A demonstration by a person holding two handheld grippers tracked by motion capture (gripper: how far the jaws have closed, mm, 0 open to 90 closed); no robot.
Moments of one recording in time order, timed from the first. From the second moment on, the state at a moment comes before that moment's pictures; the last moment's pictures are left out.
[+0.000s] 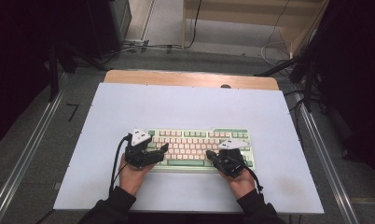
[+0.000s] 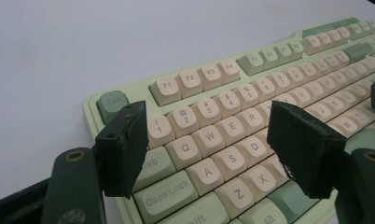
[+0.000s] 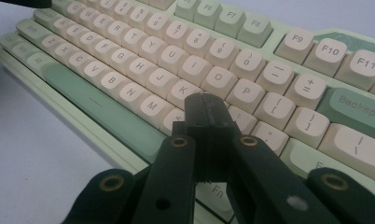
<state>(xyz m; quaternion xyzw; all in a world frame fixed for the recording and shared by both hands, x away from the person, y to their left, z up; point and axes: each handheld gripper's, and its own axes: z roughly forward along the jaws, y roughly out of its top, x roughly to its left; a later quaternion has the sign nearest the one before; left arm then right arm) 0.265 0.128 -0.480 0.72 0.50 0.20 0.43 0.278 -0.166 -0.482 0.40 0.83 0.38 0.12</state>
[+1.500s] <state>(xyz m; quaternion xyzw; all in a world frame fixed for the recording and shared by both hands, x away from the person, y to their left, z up) 0.265 0.128 -0.481 0.72 0.50 0.19 0.43 0.280 -0.174 -0.478 0.42 0.81 0.40 0.12</state>
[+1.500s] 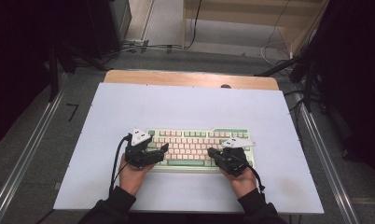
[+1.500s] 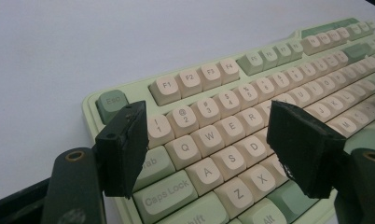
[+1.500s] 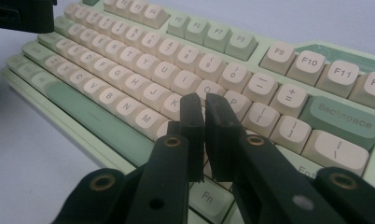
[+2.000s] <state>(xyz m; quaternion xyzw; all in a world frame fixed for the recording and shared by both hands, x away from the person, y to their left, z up) 0.265 0.128 -0.480 0.72 0.50 0.19 0.44 0.283 -0.172 -0.478 0.42 0.81 0.39 0.13</state>
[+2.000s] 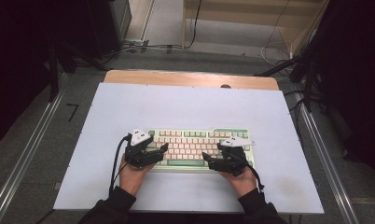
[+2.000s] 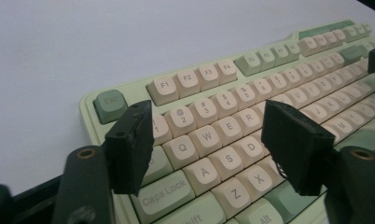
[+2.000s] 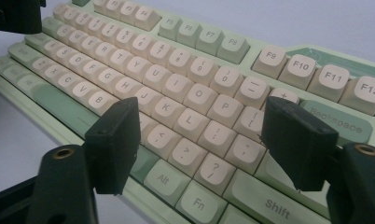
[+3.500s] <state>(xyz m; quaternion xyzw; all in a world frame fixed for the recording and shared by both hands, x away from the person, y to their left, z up) 0.300 0.075 -0.488 0.76 0.46 0.13 0.43 0.283 -0.172 -0.478 0.42 0.81 0.39 0.13</state>
